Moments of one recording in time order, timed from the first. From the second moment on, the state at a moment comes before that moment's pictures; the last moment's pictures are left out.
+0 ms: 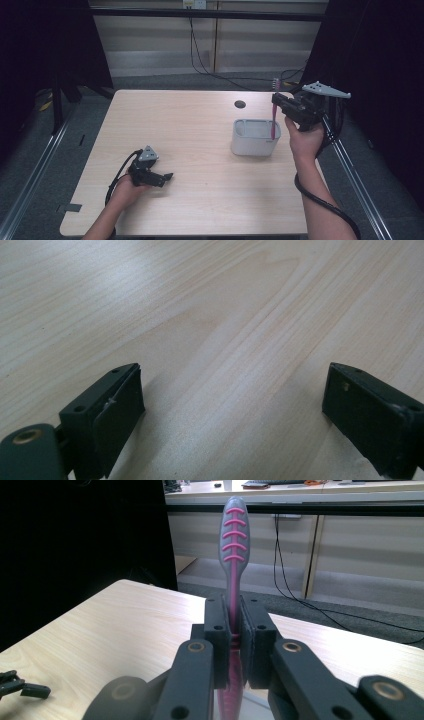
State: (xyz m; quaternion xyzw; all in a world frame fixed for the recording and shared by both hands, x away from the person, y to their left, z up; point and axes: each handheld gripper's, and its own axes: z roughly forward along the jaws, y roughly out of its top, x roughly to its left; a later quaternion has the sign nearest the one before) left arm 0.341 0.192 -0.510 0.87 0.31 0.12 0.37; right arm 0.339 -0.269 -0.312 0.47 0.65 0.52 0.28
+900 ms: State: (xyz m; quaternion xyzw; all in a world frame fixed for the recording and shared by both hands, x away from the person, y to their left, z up) left arm 0.341 0.191 -0.511 0.87 0.31 0.12 0.37; right arm 0.350 -0.273 -0.317 0.48 0.65 0.51 0.29
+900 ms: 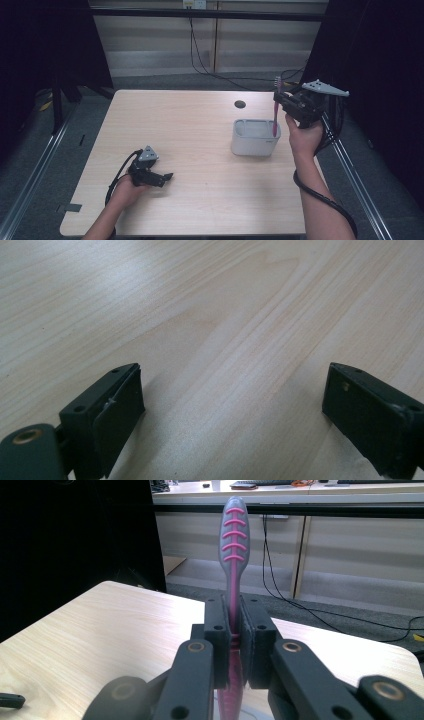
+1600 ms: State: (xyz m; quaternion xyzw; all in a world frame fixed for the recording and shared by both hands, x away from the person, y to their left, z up) left arm 0.341 0.192 -0.510 0.87 0.31 0.12 0.37; right arm 0.363 -0.277 -0.332 0.49 0.65 0.51 0.30
